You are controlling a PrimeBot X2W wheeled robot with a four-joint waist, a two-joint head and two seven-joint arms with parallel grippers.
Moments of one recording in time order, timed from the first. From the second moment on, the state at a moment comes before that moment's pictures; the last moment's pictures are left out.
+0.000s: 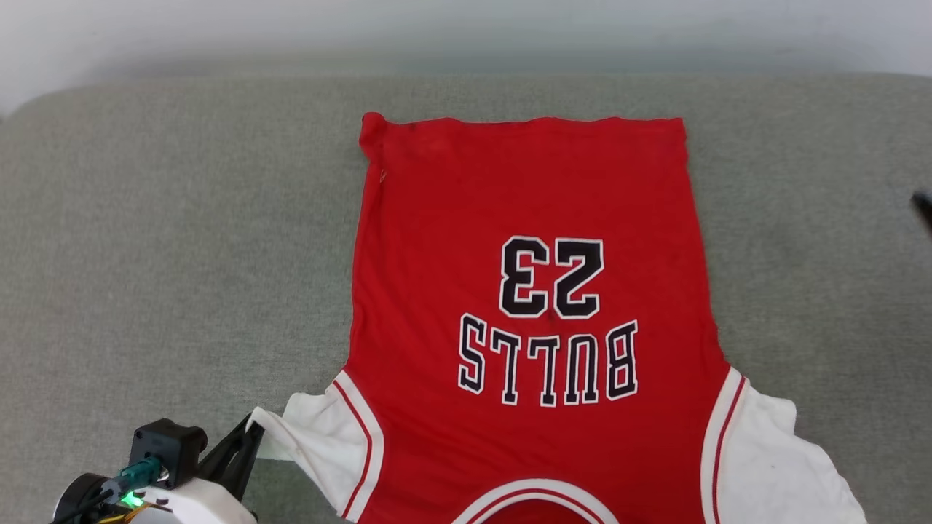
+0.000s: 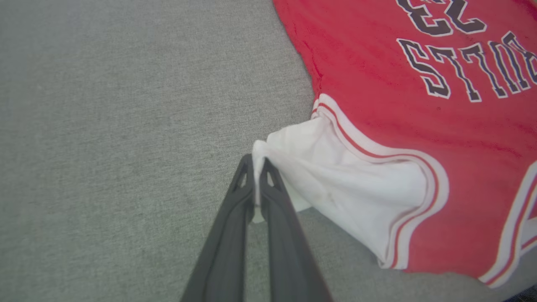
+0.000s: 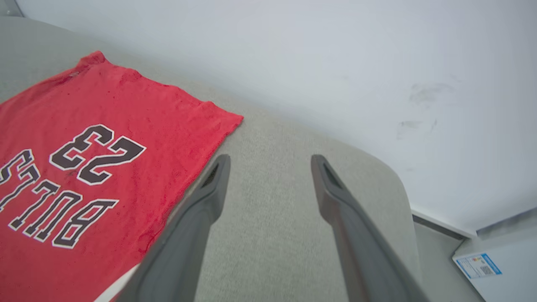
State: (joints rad) left arm -0.26 0.94 -1.01 -0.04 -1.06 0.37 -0.25; right arm -0.17 -0.76 0.04 -0.16 0.54 0.13 0.32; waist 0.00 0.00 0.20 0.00
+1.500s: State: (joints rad) left arm -0.52 0.80 -1.01 -0.14 -0.84 0.41 -0.25; right arm -1.06 -0.71 0.31 0.25 0.62 0.13 1.21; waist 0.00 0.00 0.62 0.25
